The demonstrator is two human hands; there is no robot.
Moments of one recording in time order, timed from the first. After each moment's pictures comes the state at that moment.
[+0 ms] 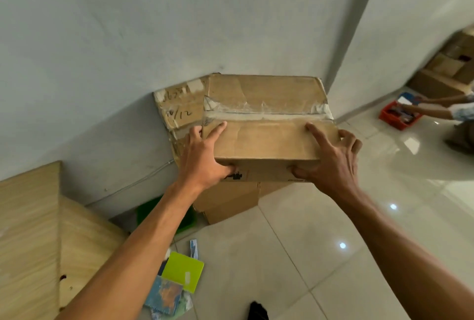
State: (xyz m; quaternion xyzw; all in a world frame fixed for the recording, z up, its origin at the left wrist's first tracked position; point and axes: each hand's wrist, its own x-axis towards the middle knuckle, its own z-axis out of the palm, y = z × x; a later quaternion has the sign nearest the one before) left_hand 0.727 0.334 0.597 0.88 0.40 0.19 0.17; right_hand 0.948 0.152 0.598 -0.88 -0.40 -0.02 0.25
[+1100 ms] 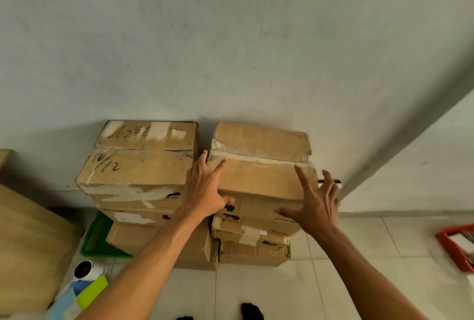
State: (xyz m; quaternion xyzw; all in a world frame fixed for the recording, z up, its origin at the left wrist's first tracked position) left_hand 1.087 0.497 0.532 0.78 0.60 0.09 0.12; right_hand 1.342 0.414 0.533 -0.81 -0.56 0.10 0.11
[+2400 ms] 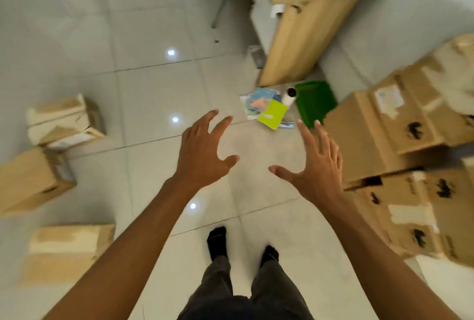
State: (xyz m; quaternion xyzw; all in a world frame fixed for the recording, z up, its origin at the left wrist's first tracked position) left_hand 0.886 -0.184 0.465 0.30 0.92 0.24 0.07; right_hand 1.020 0.032 0.474 -0.26 -0.95 0.18 0.01
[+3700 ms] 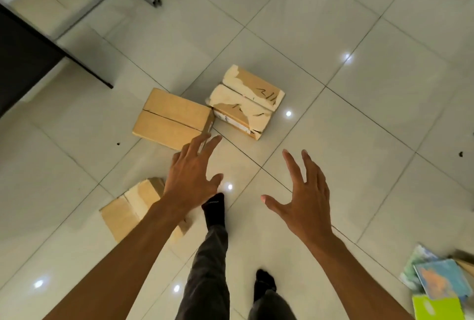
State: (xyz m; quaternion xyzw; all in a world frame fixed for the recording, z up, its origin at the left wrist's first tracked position) left_hand 0.574 -0.728 0.235 -0.22 0.95 0.23 0.09; right_hand 0.495 -0.490 0.232 0.21 -0.94 0.18 -0.21
